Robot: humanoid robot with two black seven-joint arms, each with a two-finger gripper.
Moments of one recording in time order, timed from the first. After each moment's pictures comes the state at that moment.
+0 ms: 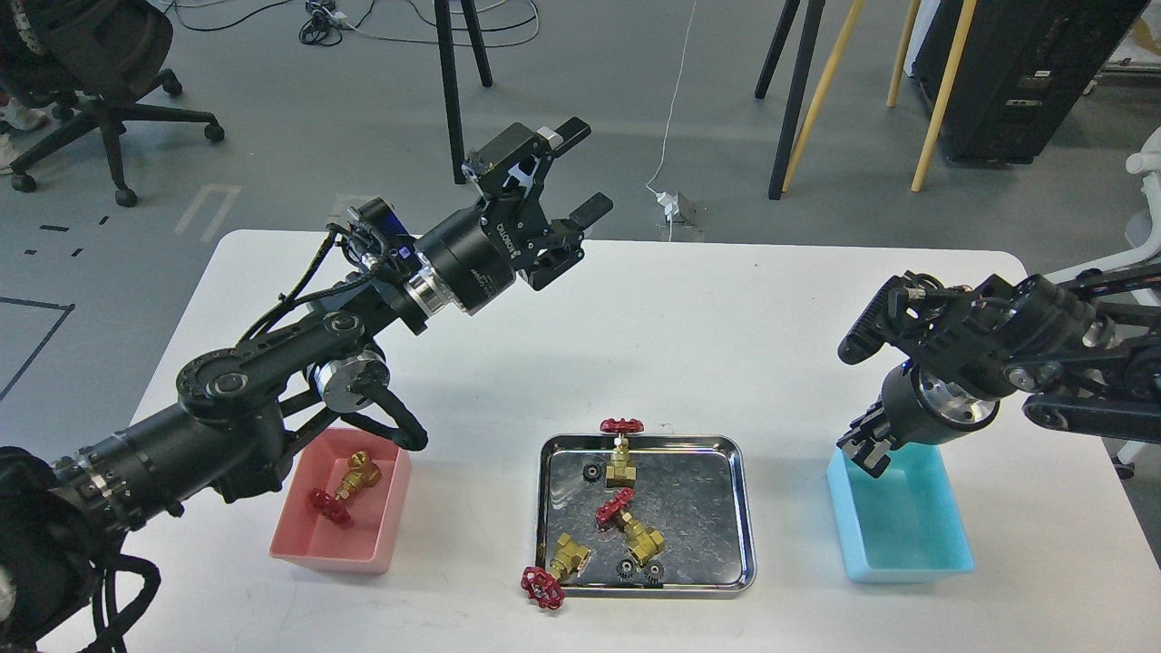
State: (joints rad) left arm -0.79 0.24 -0.48 -1.04 0.46 -0.35 -0.49; right arm 1.53 -0.66 -0.65 1.47 -1.53 0.49 0.09
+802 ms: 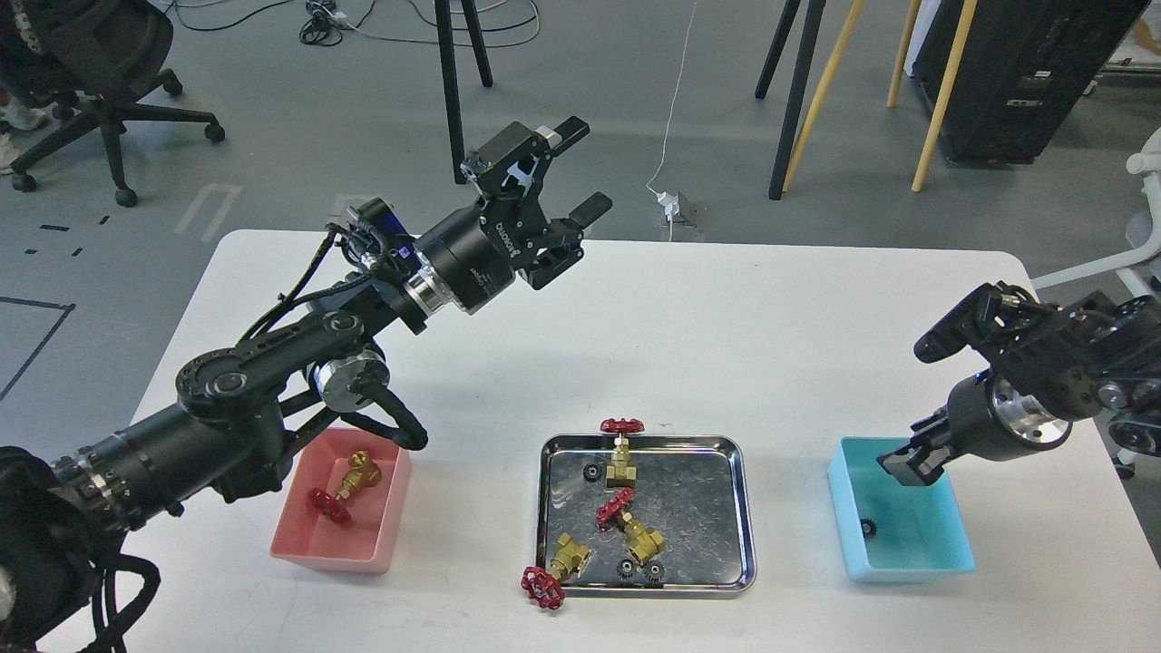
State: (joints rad) left arm -0.79 0.24 -0.48 -1.04 0.45 -0.35 -0.49; right arm 1.43 -0.87 -0.52 1.51 -1.51 0.49 0.09
